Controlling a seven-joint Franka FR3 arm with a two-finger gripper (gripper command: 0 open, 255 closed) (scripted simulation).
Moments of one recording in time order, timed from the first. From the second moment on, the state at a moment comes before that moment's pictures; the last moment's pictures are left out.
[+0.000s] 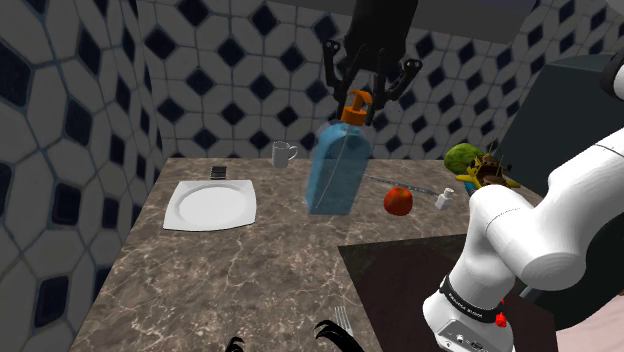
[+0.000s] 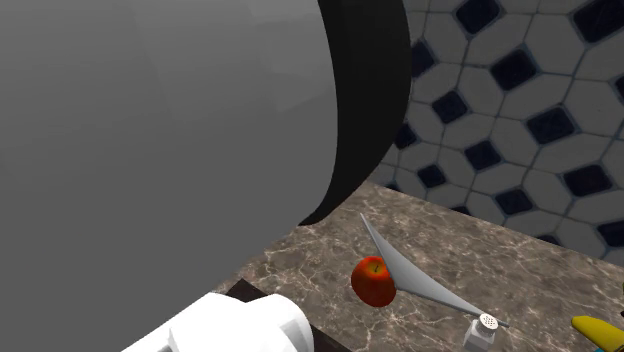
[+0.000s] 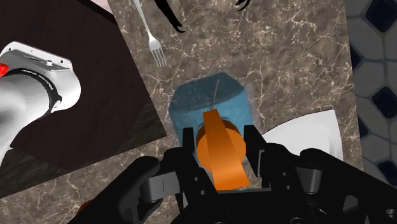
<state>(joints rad) 0.53 -0.51 0.10 -1.92 0.07 1.47 1.61</state>
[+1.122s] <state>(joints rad) 0.54 -0.58 0.10 -2.21 0.08 1.69 1.60</state>
